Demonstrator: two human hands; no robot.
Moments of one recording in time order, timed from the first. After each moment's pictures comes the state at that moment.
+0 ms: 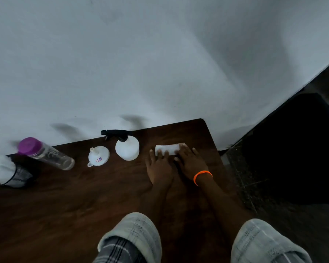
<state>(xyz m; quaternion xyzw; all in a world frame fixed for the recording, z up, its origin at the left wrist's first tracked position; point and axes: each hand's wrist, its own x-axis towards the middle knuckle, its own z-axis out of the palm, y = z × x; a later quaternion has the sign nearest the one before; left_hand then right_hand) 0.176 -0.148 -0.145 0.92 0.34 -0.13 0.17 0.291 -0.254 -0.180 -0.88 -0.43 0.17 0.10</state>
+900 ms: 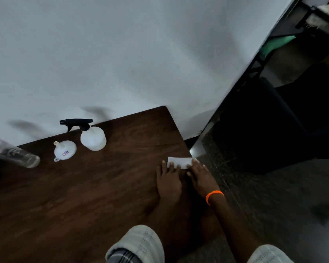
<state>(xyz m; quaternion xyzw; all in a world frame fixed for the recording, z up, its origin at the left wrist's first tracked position) 0.146 -0.334 -0.127 0.95 0.18 -0.19 0.18 0.236 -0.479 -0.174 -0.93 -0.29 0.20 0.14</state>
